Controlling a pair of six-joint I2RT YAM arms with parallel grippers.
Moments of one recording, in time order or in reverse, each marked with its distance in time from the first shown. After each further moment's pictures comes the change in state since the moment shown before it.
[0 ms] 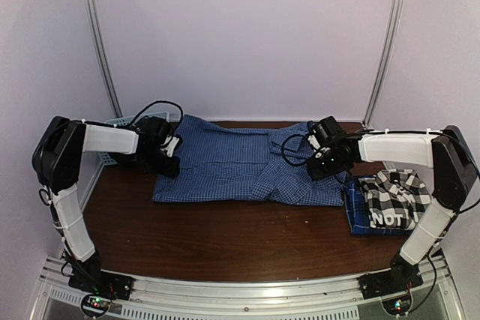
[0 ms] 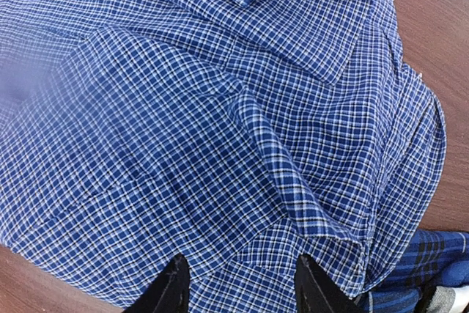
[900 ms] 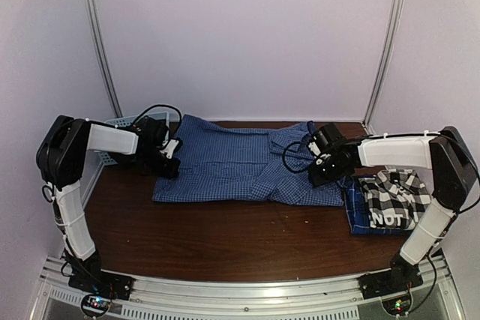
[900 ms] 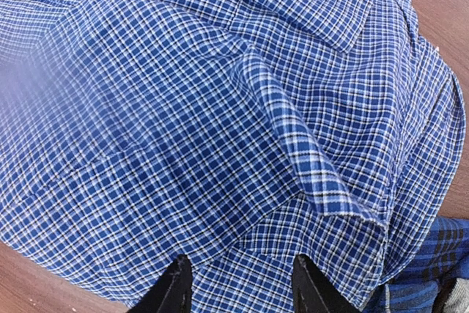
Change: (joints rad) left arm 0.052 0.055 0.004 0.032 0.163 -0.001; right arm 0.000 0.000 -0.060 0.023 -0.022 0.003
